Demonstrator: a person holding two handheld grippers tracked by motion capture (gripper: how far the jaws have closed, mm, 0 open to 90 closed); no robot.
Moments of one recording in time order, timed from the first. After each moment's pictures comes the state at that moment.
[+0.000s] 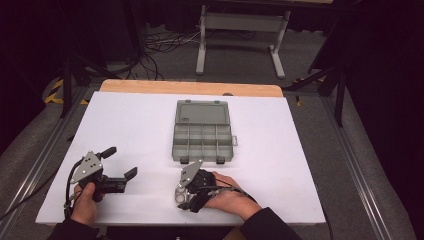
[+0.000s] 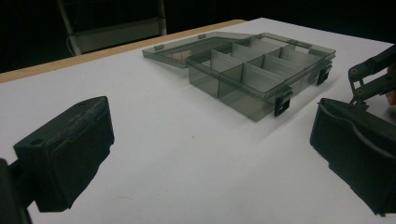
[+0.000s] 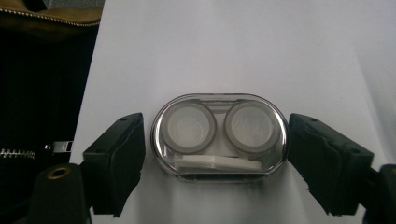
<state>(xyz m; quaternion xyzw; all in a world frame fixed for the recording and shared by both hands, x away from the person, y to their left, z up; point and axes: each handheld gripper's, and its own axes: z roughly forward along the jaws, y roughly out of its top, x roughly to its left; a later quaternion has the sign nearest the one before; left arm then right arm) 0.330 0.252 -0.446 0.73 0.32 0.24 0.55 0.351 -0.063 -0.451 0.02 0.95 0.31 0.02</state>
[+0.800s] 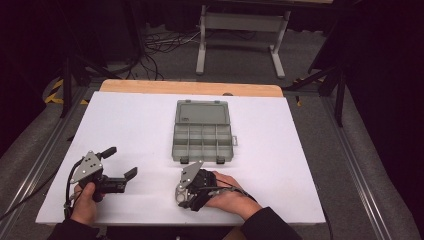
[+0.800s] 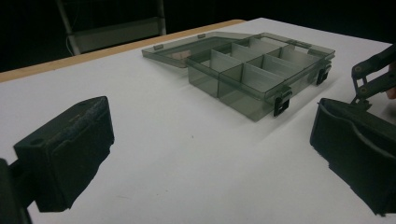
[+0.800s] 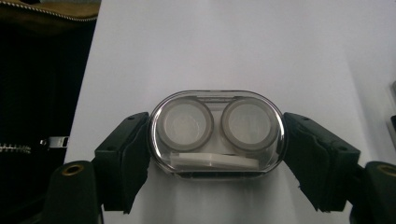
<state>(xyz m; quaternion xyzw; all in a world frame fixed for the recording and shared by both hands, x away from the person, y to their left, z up) 0.331 0.252 -0.446 0.73 0.32 0.24 0.55 0.350 -0.065 -0.447 0.01 0.95 0.31 0.03</state>
